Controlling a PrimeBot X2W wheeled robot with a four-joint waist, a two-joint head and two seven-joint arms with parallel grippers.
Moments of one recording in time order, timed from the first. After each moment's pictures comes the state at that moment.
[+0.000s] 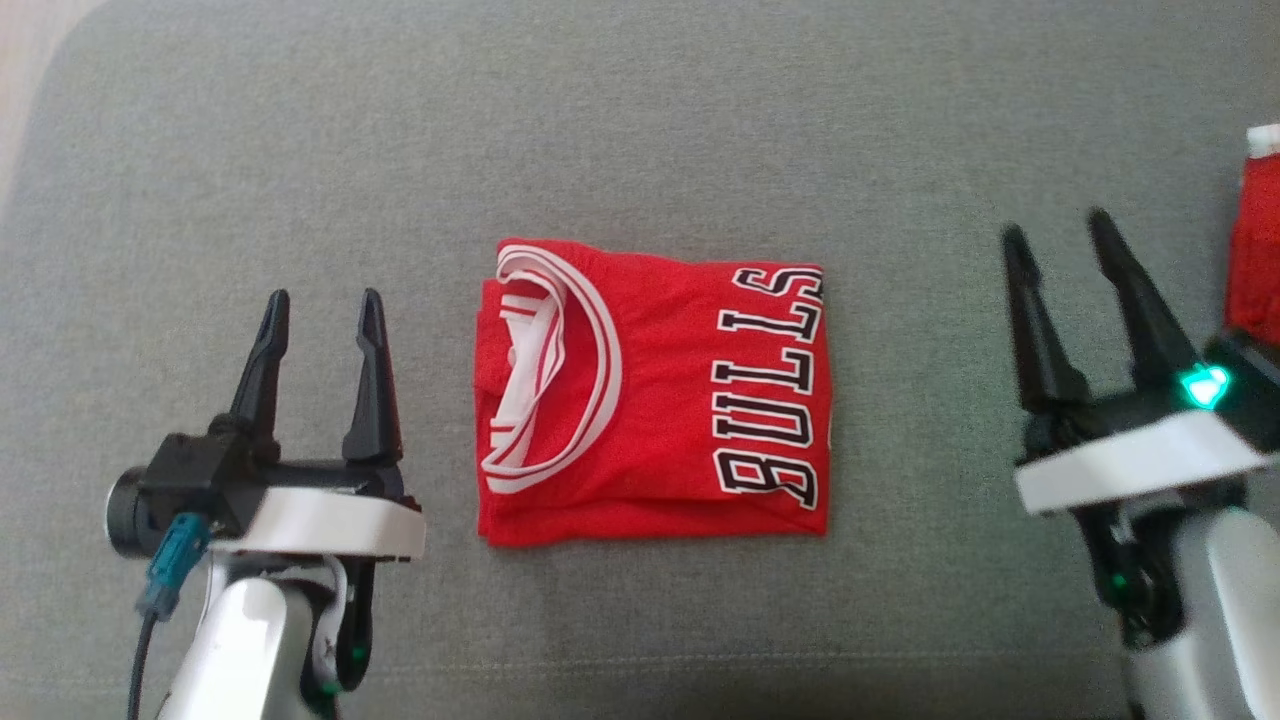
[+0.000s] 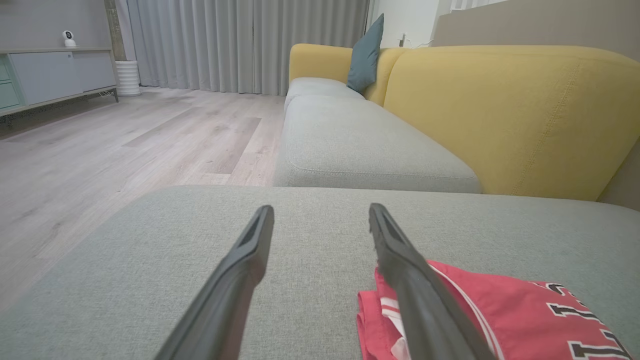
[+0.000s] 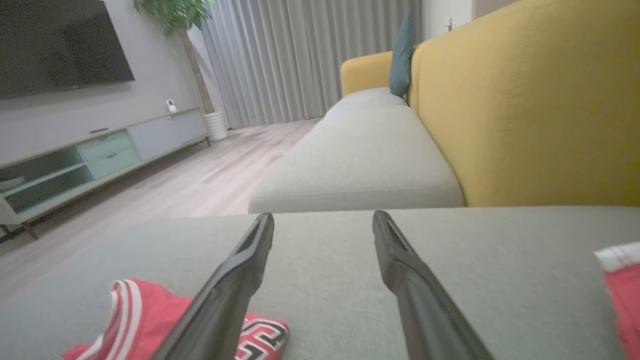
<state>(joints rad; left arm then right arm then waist) -0.12 0.16 -0.24 0.01 -0.26 0.16 -0.26 -0.18 -0.16 0.11 -0.05 0.32 0.13 -0.01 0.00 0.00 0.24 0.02</state>
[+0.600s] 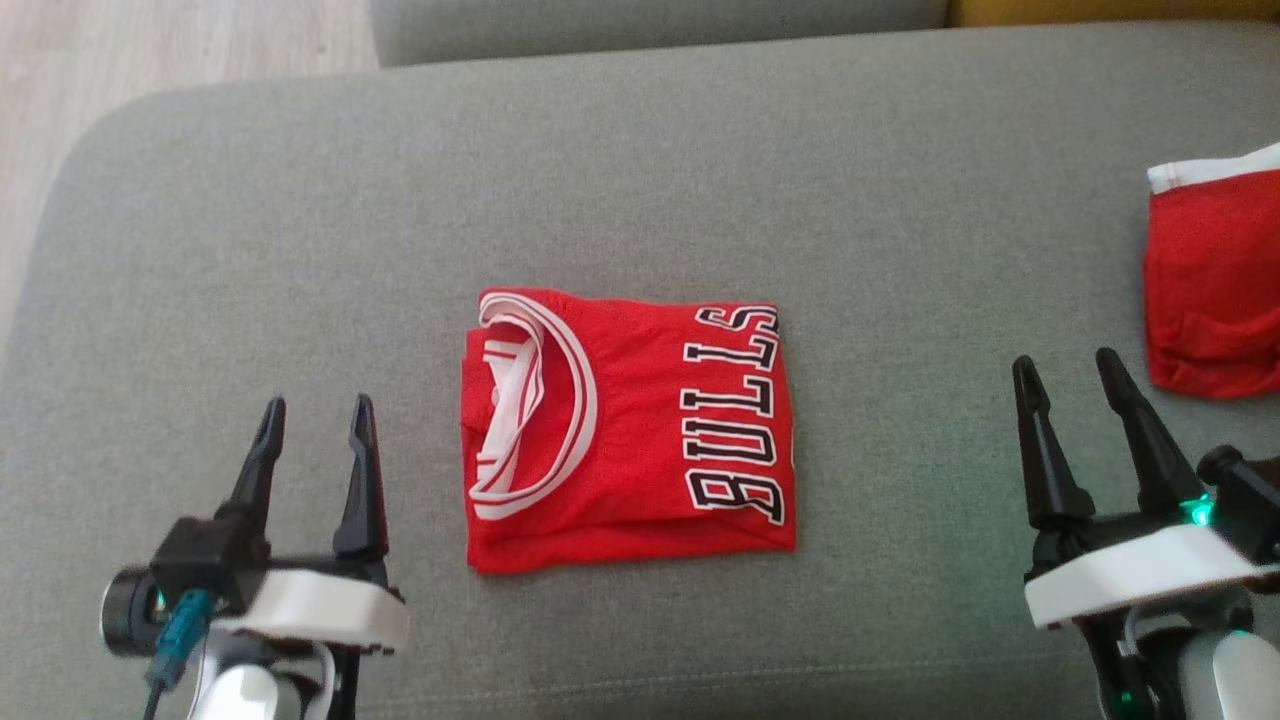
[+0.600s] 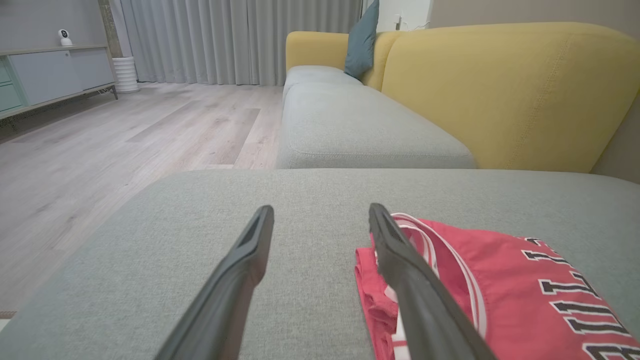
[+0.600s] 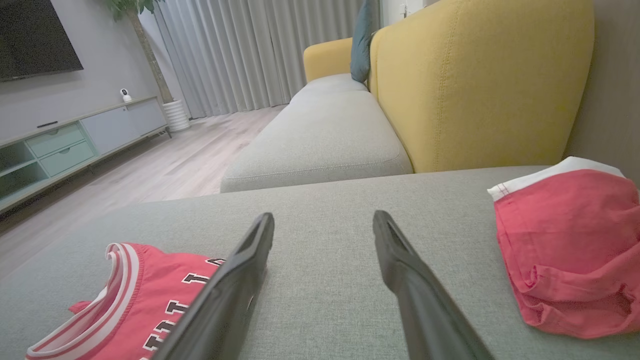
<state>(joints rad) 0.01 0.20 -0.24 0.02 -0.26 0.18 -0.25 0.06 -0.10 0.01 -0.14 0.26 0.13 0.05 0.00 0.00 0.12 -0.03</state>
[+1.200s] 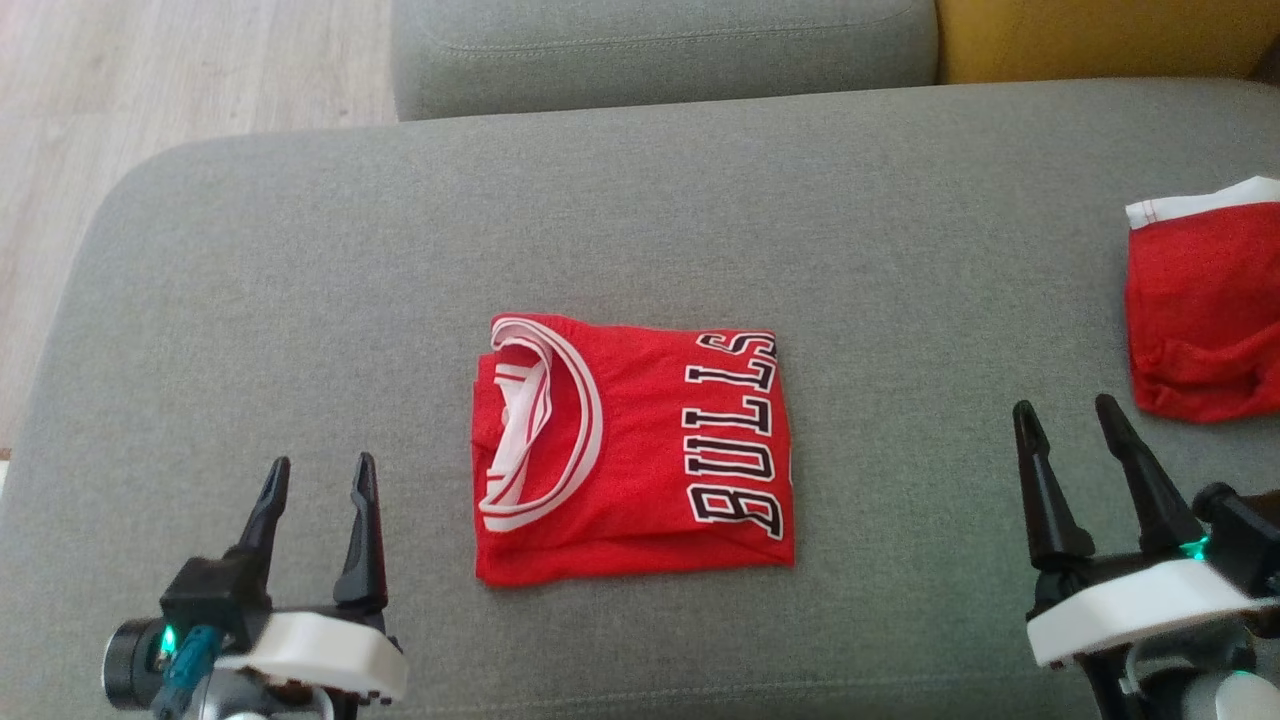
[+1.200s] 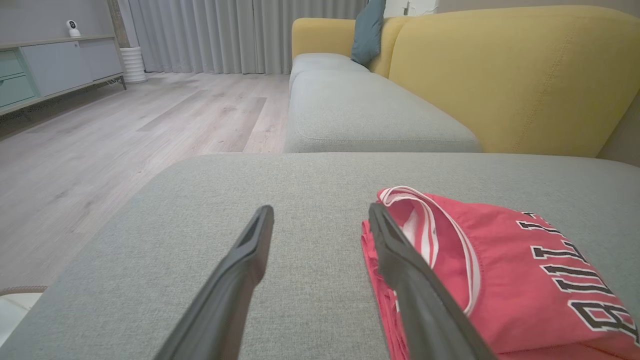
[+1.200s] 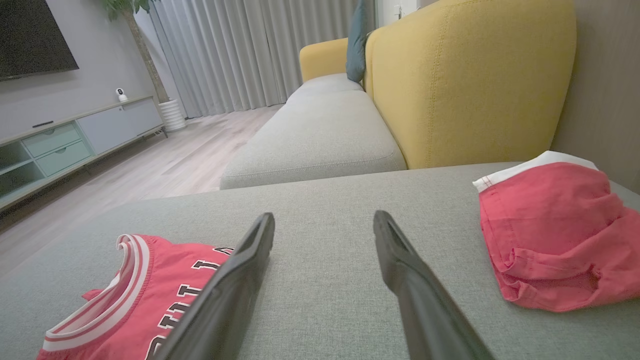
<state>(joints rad) 0.10 0.21 -0.25 0.01 -0.27 0.19 -0.21 0.13 -0.08 -0.01 -0.17 0.24 0.13 0.09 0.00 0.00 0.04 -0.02</state>
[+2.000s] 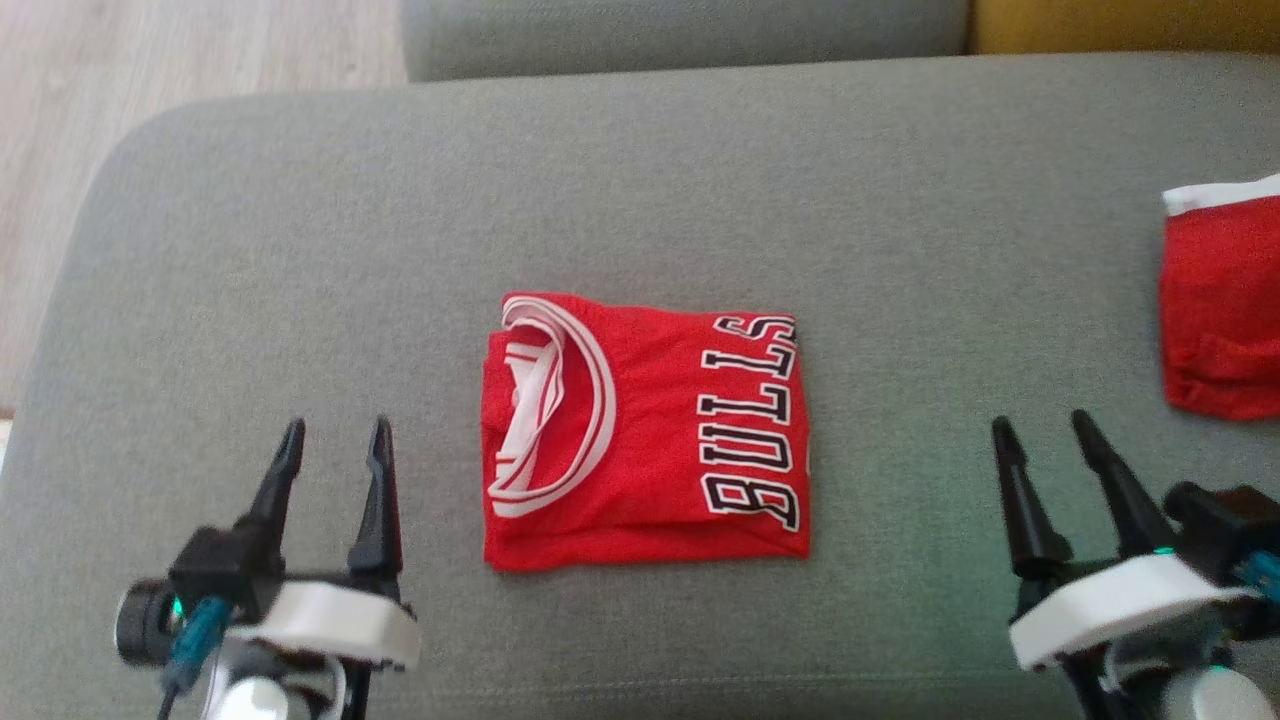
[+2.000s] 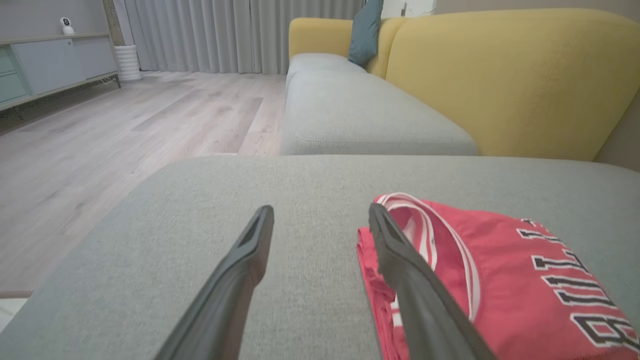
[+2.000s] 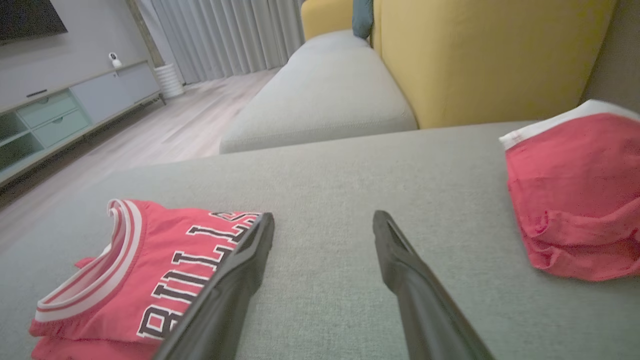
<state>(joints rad) 0.05 0.22 -0.28 0.00 -0.27 0.20 -0.21 0.12 -0.08 0.00 -0.12 0.24 0.13 0.12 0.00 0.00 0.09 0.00</state>
